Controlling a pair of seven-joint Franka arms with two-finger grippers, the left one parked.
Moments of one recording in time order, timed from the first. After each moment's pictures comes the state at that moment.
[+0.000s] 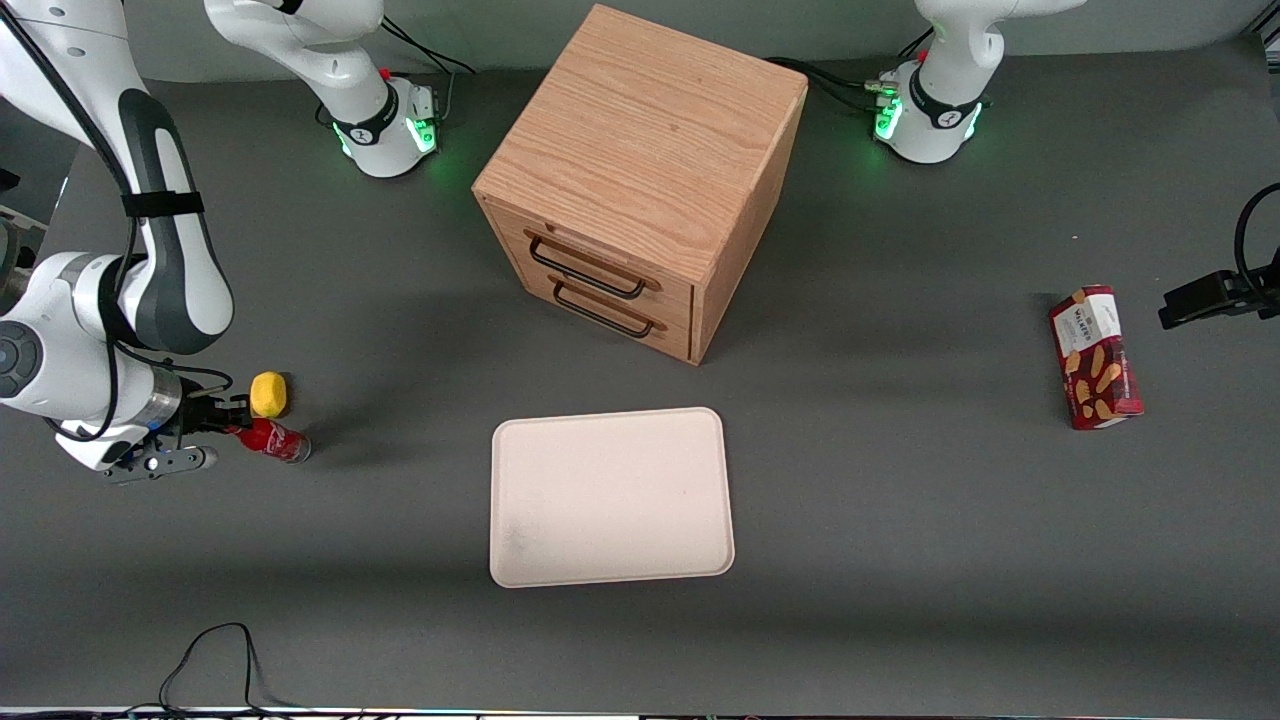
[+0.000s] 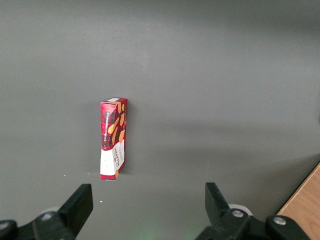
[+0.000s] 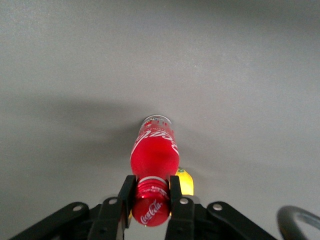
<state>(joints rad) 0.06 0.35 -0.19 -1.86 -0.02 2.14 -0.28</state>
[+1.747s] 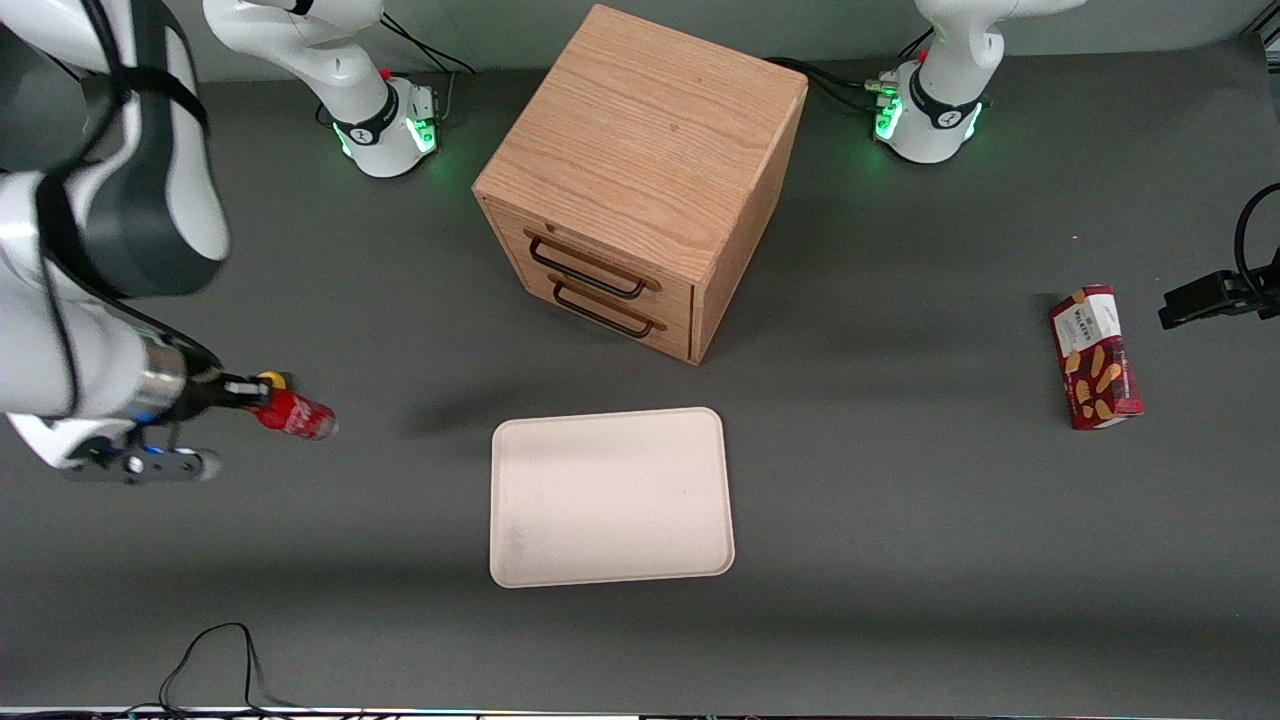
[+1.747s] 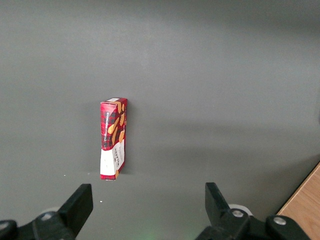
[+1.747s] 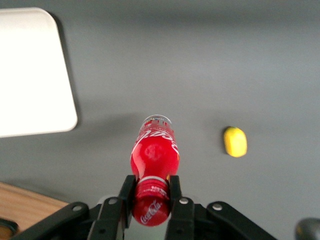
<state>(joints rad) 0.24 0.48 -0.12 -1.19 0.00 1.49 0.18</state>
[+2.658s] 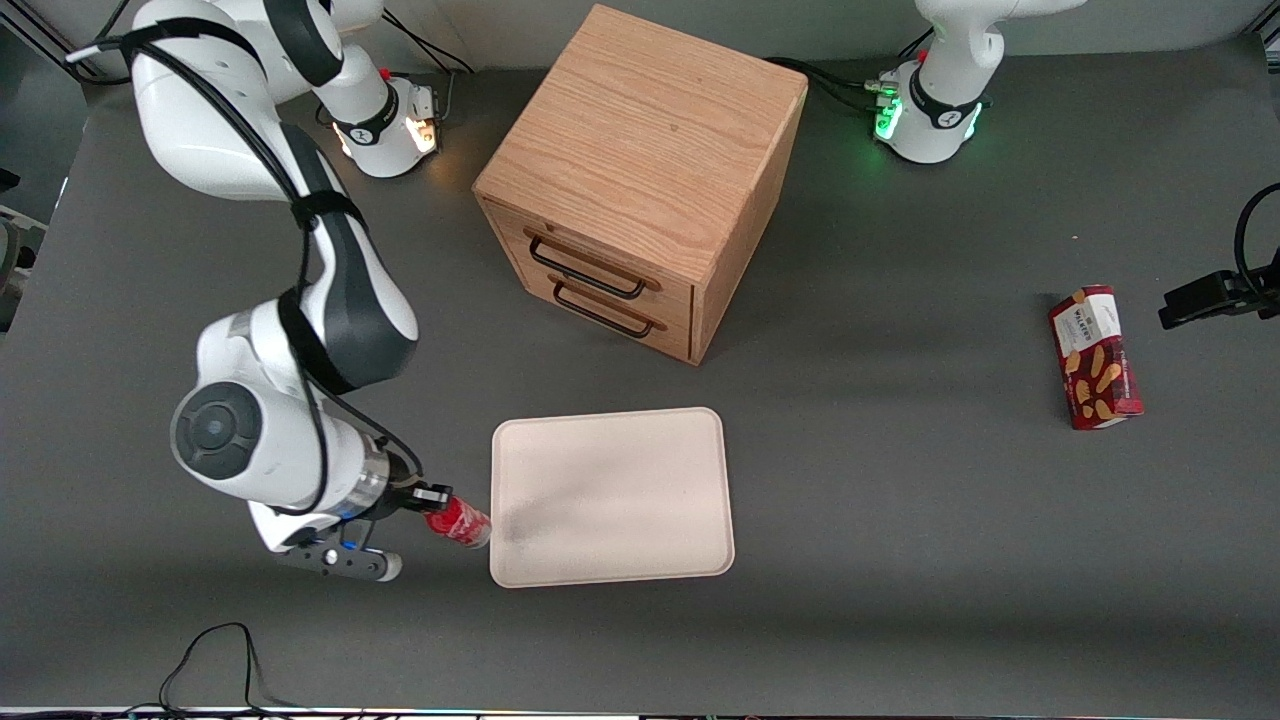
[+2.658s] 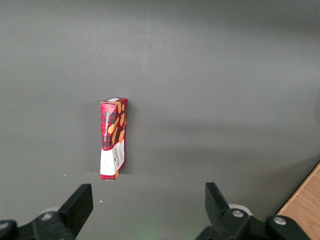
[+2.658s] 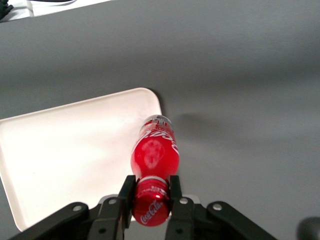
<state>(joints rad) 0.27 0.82 0.08 -0.94 0.00 1.81 0.49</state>
